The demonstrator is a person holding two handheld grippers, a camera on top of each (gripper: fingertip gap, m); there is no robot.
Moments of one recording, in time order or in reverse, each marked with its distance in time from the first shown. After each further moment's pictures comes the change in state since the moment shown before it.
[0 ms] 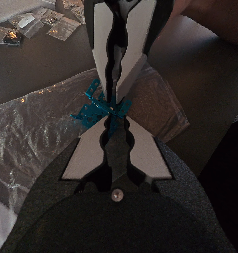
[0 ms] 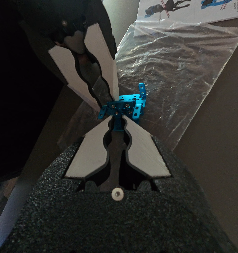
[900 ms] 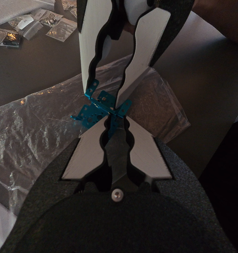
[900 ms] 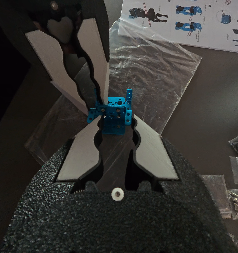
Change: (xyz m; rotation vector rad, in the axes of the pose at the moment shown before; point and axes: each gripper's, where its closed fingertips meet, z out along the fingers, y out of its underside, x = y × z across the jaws) left arm 0.000 -0.001 0.002 0.000 0.000 0.009; right arm 0.017 -0.007 -0.003 -0.082 0.273 -0.211
